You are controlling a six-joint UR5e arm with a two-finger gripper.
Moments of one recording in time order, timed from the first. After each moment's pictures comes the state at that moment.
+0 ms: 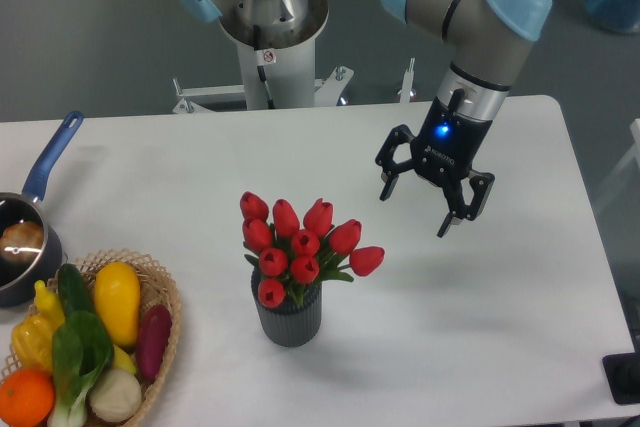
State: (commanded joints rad) arm 2.77 -1.79 -1.73 -1.03 0.96 1.44
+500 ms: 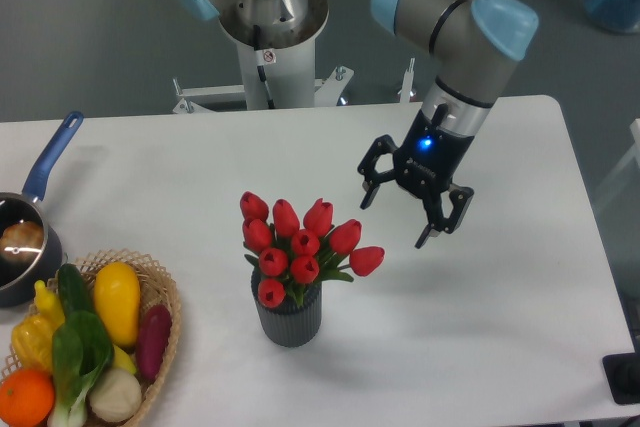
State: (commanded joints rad) arm 2.73 -1.82 -1.75 -1.03 0.89 1.38
